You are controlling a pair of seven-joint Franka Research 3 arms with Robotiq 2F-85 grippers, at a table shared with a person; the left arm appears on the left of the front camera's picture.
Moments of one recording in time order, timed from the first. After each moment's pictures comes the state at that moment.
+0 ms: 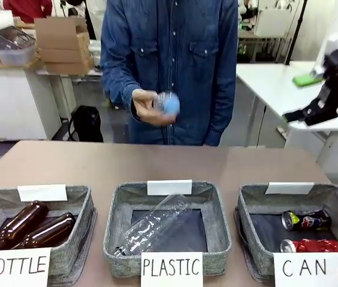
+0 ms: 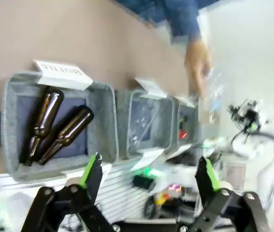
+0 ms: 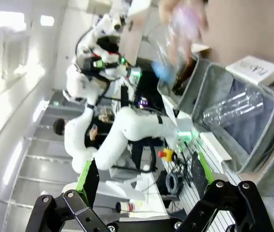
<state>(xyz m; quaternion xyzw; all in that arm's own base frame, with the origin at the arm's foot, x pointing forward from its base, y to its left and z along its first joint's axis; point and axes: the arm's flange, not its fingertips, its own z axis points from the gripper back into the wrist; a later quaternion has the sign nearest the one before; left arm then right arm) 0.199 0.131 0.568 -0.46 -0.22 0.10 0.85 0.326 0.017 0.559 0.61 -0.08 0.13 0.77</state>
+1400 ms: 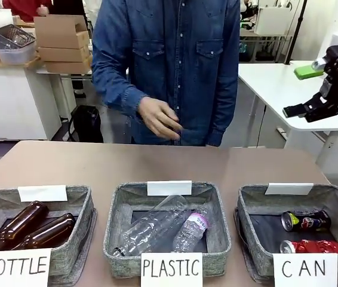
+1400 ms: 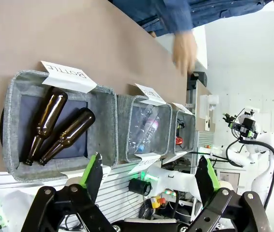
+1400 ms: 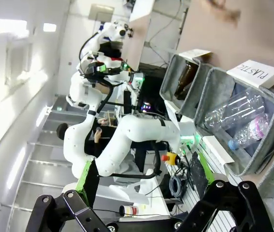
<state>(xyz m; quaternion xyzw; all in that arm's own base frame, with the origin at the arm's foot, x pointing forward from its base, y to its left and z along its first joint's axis) 0.200 0.129 0.568 -0.45 -0.22 0.11 0.86 0.327 0.018 0.560 0.62 -0.08 0.12 0.77</state>
